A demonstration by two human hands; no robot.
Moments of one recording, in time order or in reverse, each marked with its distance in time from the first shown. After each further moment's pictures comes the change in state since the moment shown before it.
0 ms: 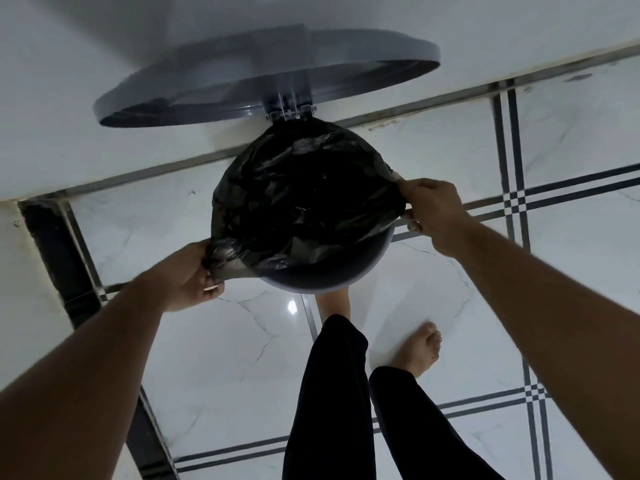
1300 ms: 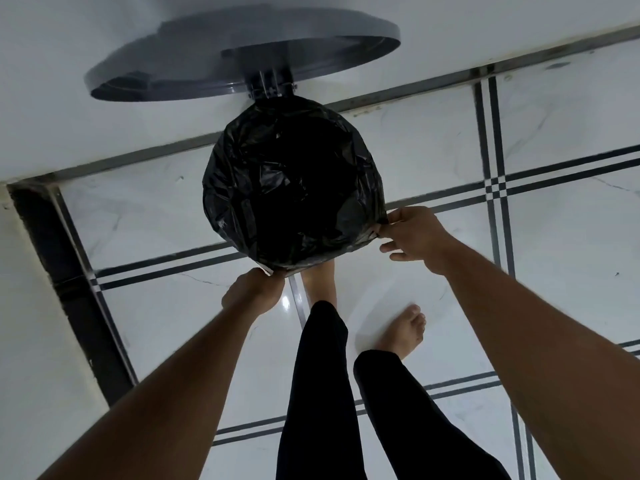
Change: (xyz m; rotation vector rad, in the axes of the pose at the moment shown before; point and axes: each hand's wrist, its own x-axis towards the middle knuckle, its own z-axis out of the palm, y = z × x) left_hand 0.007 -0.097 0.118 1.034 0.357 0.105; right_hand -0.044 0.051 -0.027 -0.258 -0.161 0.097
